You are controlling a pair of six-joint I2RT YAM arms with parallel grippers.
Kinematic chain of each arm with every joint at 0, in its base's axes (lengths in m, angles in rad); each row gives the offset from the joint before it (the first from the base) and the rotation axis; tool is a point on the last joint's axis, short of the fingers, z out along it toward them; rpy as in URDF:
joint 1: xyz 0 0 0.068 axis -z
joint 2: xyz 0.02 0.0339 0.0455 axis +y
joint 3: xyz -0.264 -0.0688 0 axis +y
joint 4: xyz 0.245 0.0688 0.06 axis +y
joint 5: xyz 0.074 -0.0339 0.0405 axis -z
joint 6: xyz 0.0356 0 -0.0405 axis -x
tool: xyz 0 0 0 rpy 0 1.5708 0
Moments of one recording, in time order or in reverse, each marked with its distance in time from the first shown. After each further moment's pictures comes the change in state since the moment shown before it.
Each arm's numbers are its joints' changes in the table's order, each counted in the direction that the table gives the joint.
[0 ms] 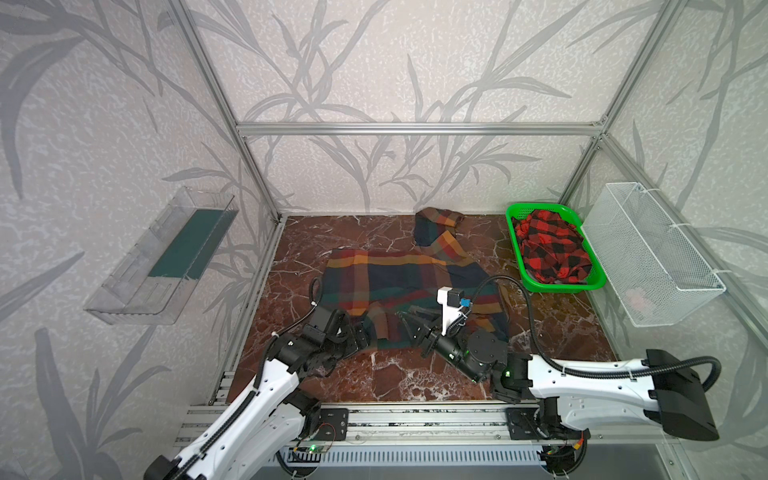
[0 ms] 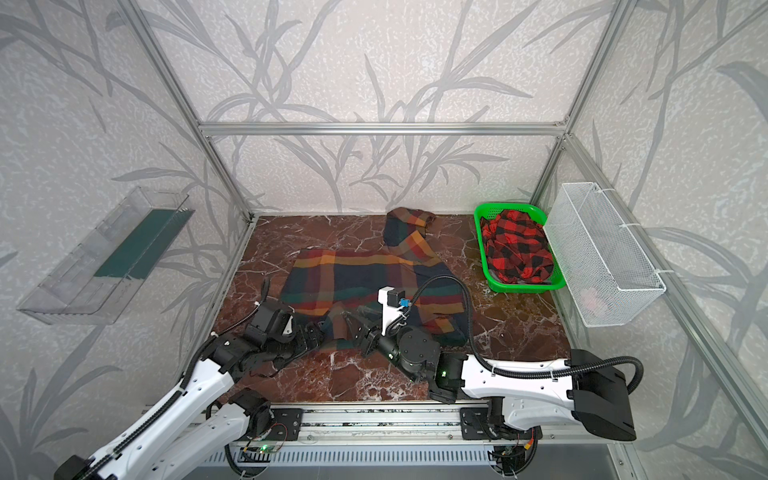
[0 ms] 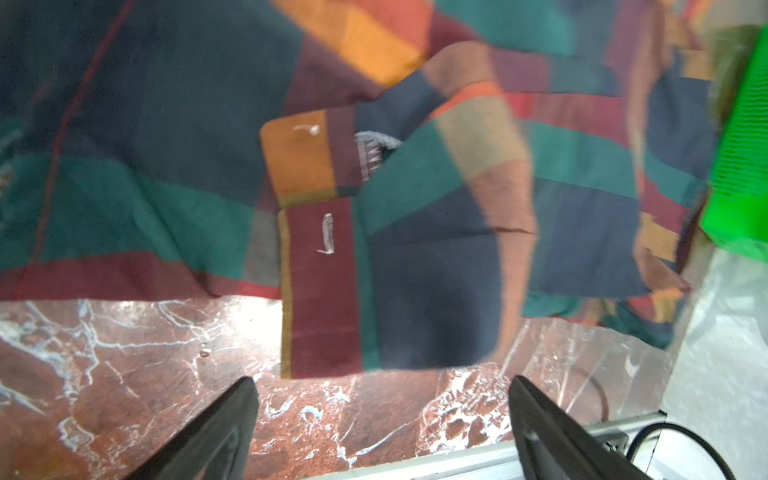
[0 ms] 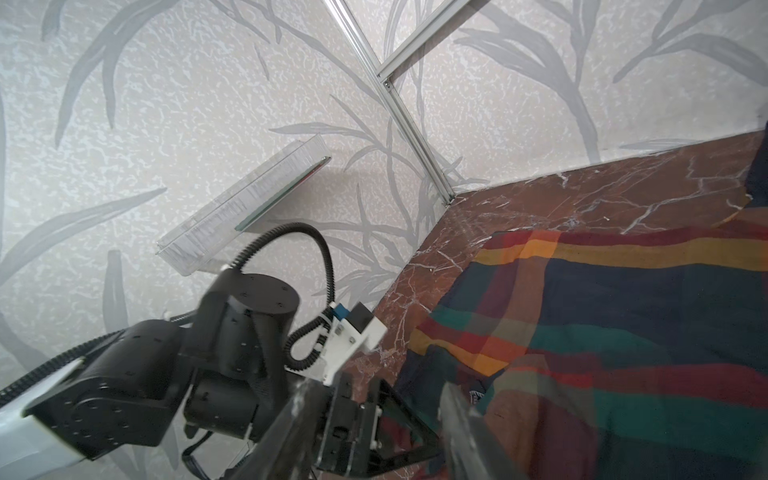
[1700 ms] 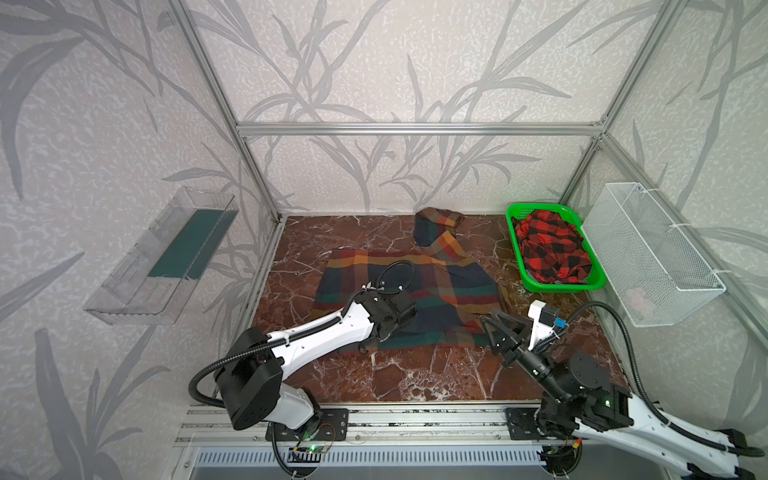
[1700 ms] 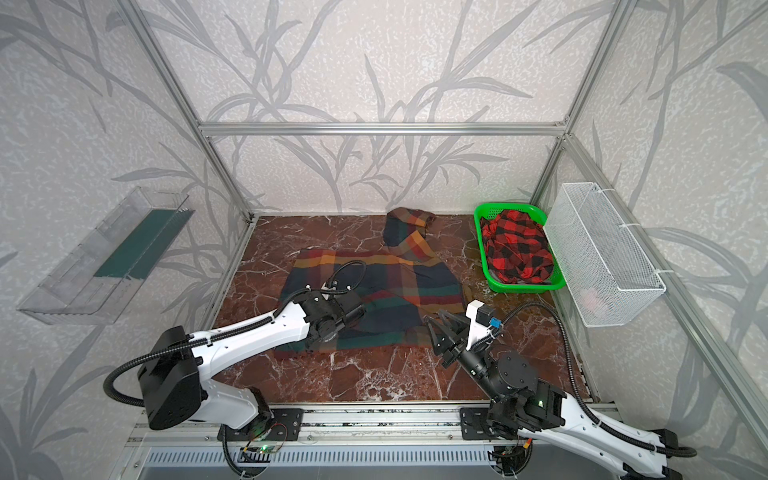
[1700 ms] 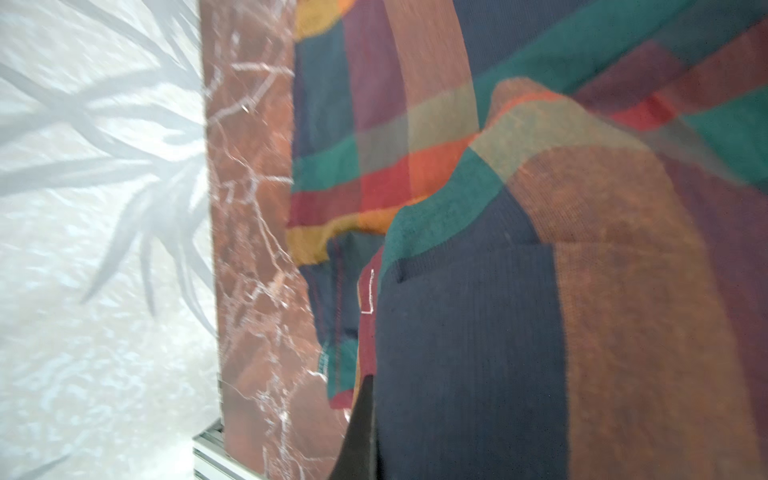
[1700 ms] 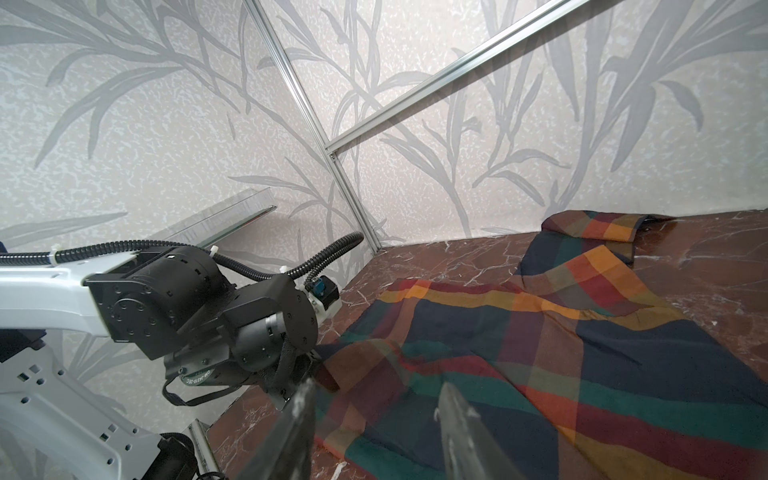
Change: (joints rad) left arm 0.423 0.719 -0.455 0.328 -0.861 -0.229; right arm 0.124 -0.922 0.235 0.595 0.048 0.194
